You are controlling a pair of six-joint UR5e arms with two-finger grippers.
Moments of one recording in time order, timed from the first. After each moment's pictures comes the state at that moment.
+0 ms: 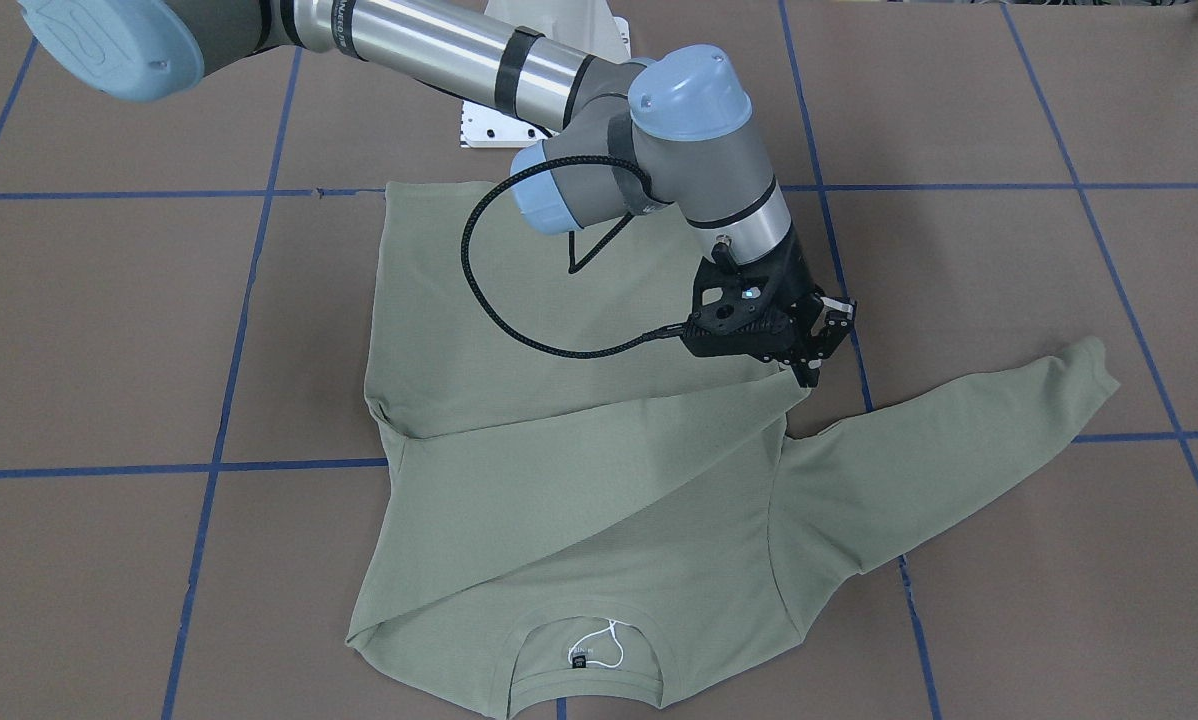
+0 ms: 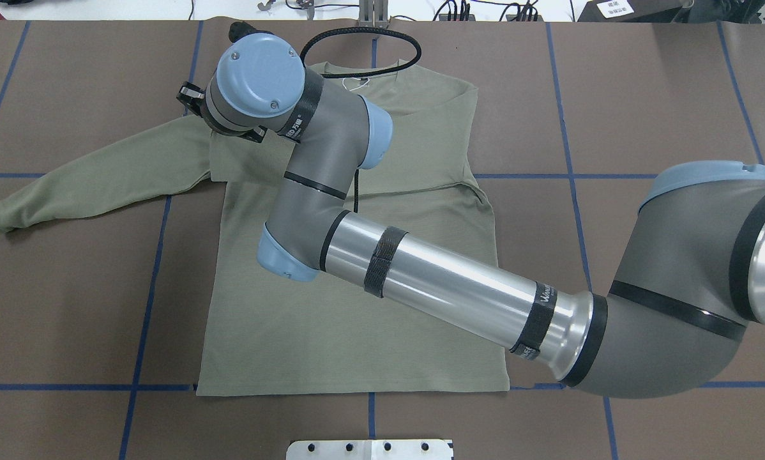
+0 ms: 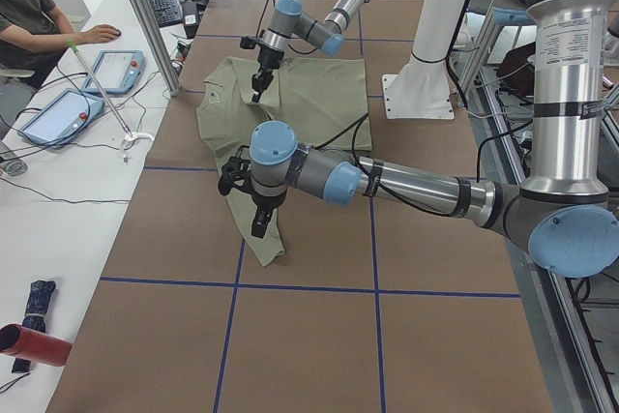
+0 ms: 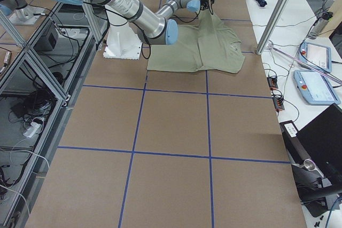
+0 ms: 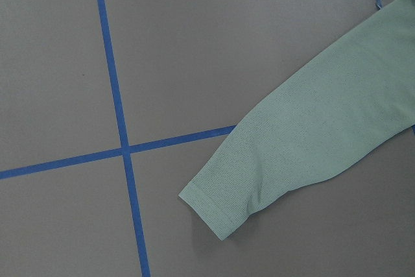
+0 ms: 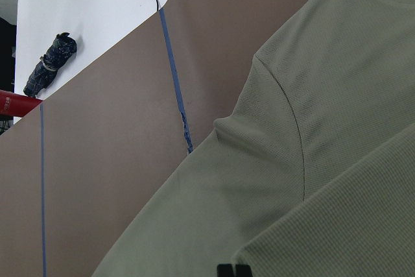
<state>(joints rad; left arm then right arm) -1.48 -1.50 -1.83 -1.75 -2.41 -0.12 0.54 -0.29 0.91 -0.87 1.69 1.68</state>
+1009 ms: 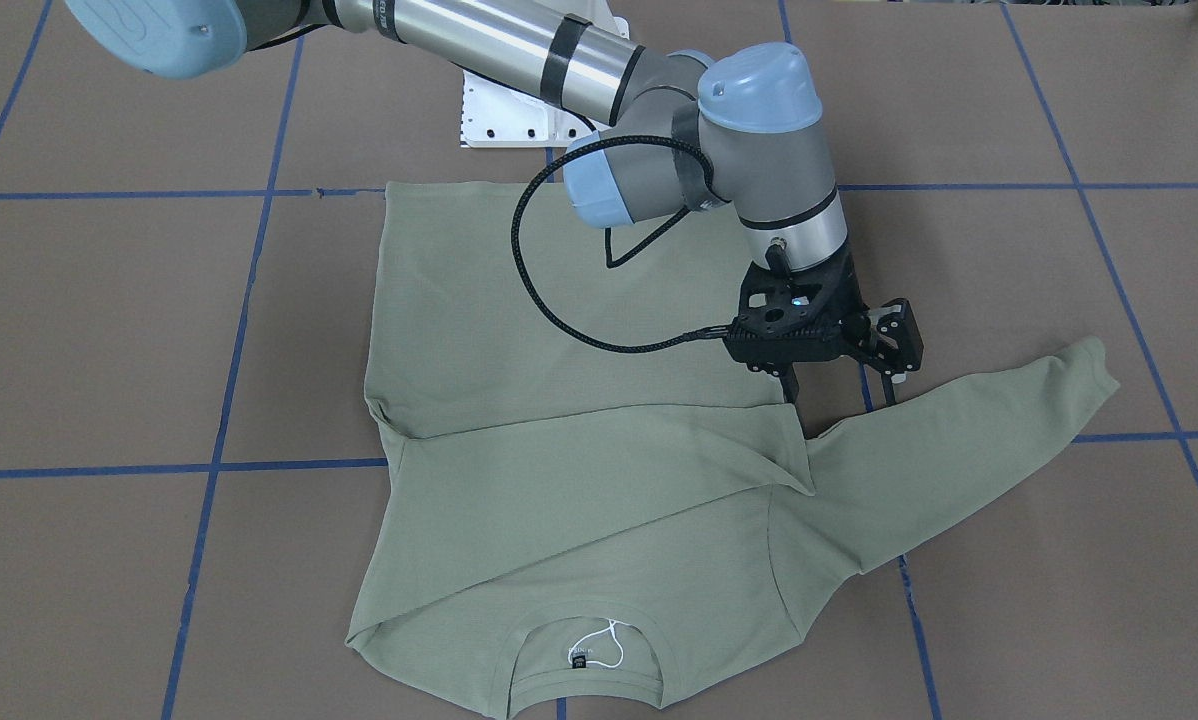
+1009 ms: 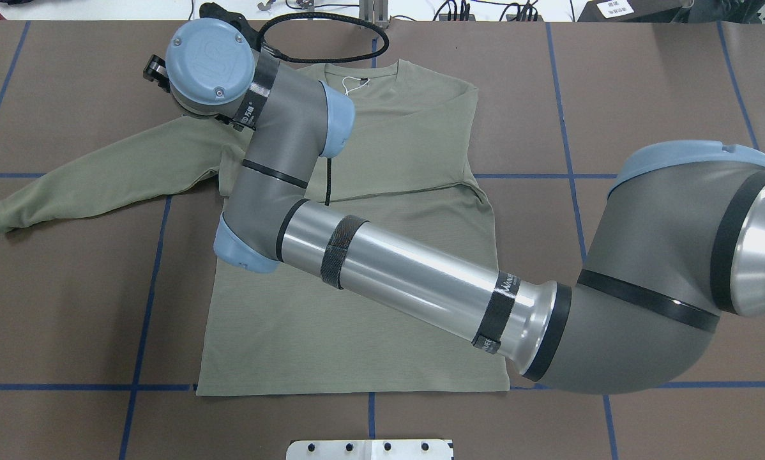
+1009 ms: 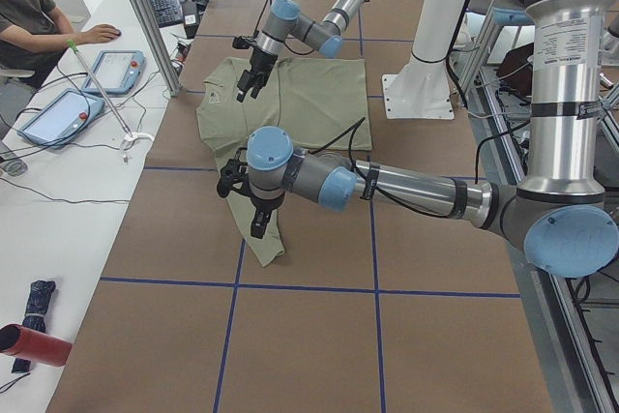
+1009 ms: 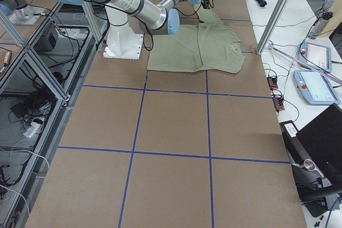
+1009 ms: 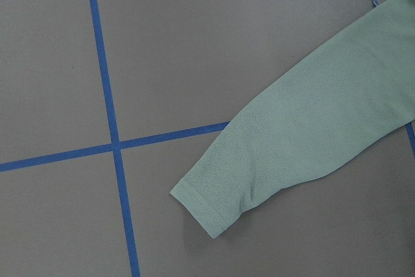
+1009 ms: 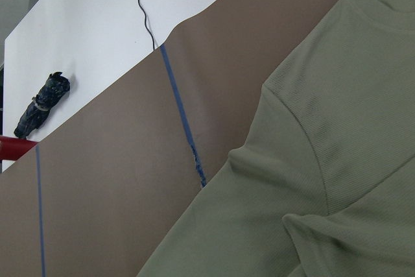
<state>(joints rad) -1.47 -1.52 -1.77 -1.81 -2.44 -0.13 0.55 -0.19 0.83 -0.98 1.61 1.75</state>
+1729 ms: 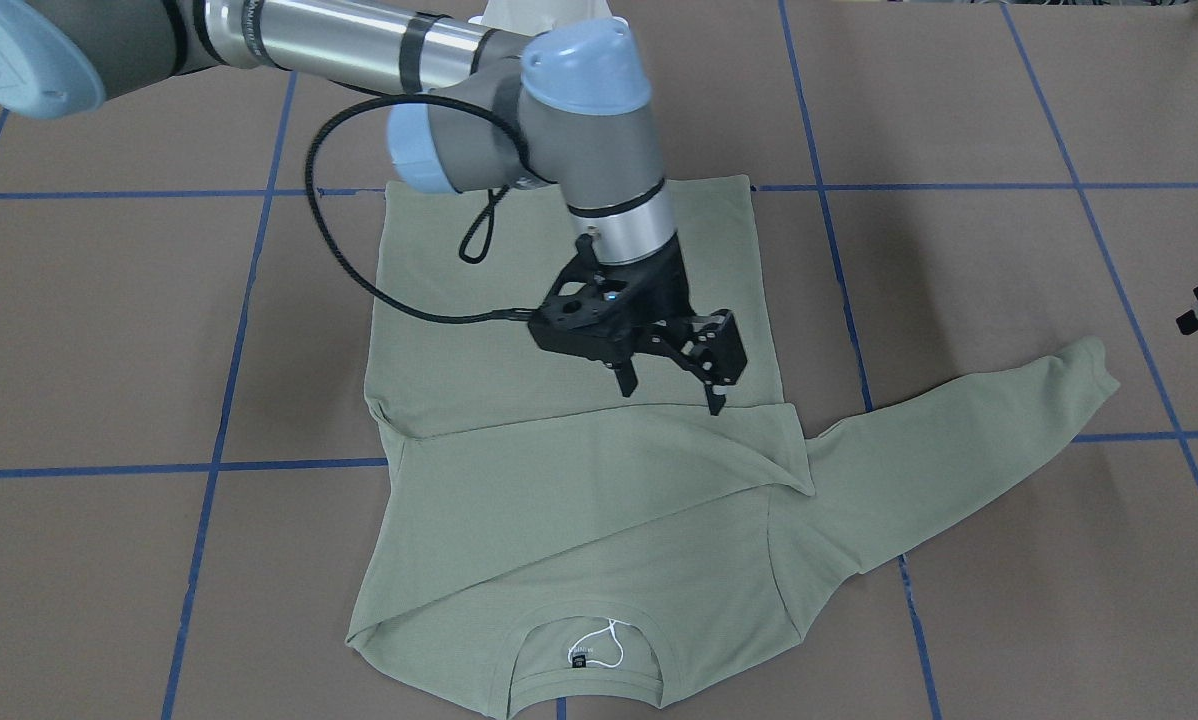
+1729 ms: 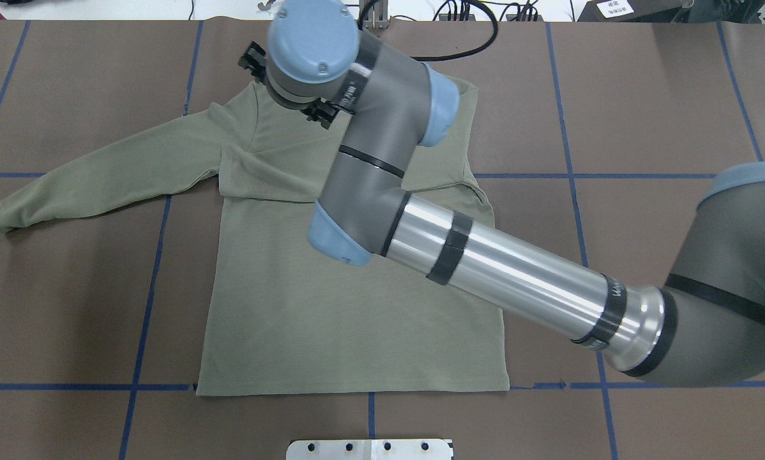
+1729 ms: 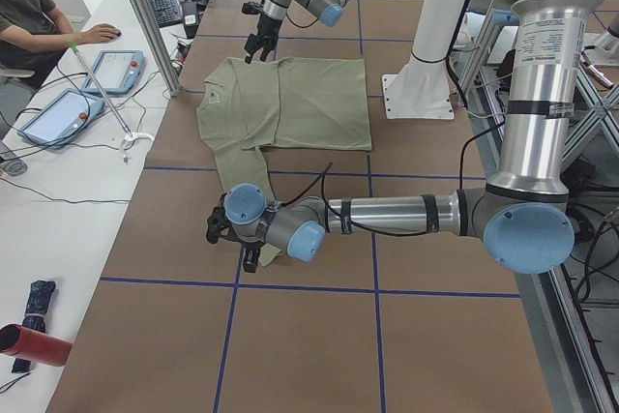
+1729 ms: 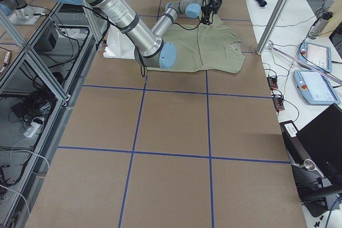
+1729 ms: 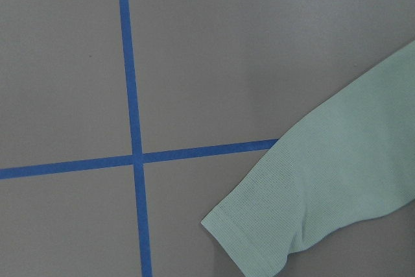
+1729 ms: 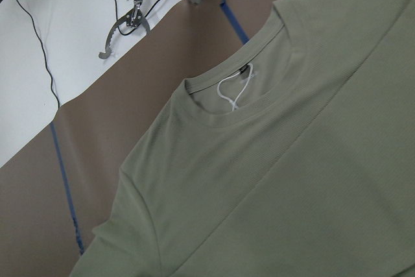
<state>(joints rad) -1.36 -1.62 -1.37 -2.11 -2.46 -0.34 0.67 -0.66 1.46 -1.22 1.73 1.77</state>
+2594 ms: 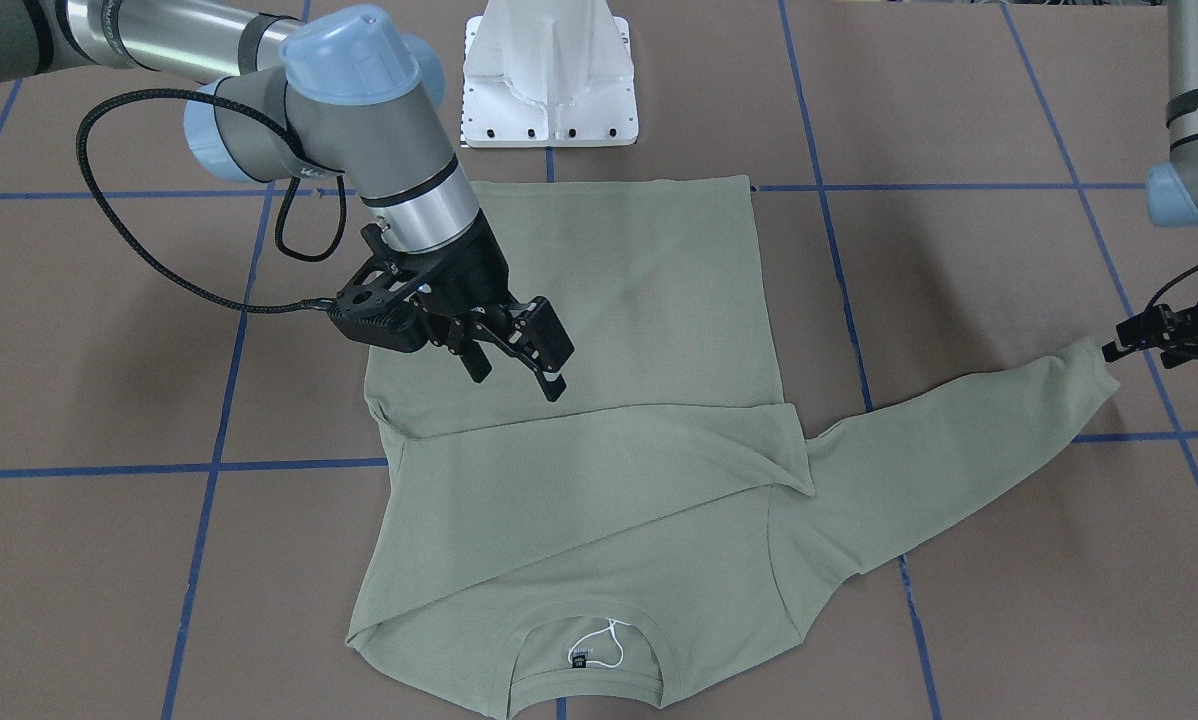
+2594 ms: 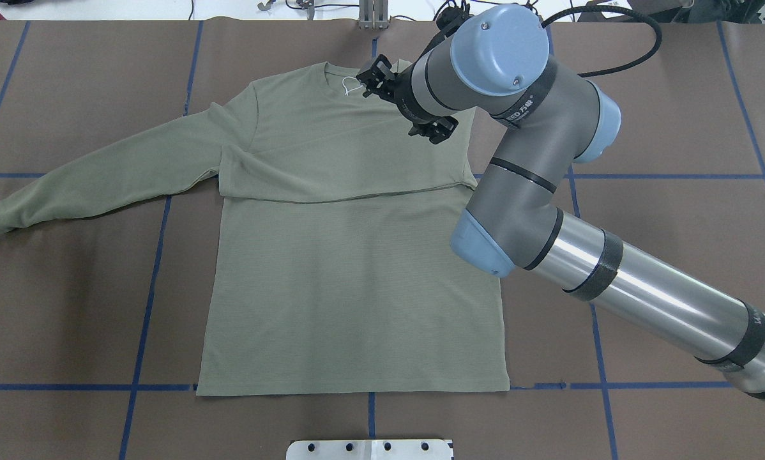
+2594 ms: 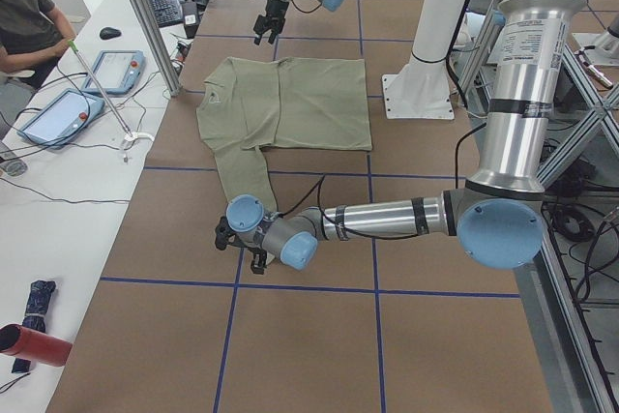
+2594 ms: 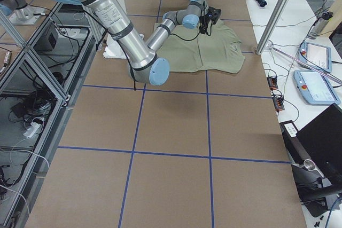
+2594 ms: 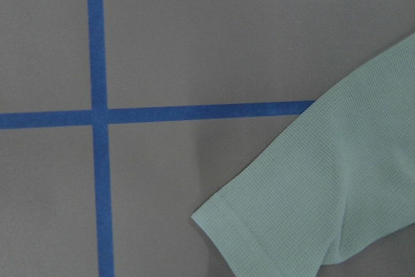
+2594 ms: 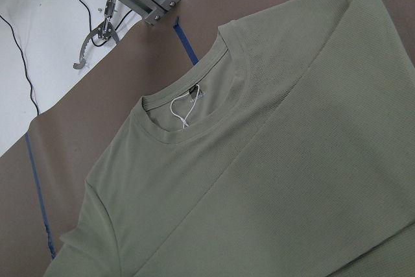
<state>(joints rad) -1.26 -1.68 -1.25 -2.18 -2.46 -0.43 0.70 -0.80 1.59 -1.21 1.78 1.77</state>
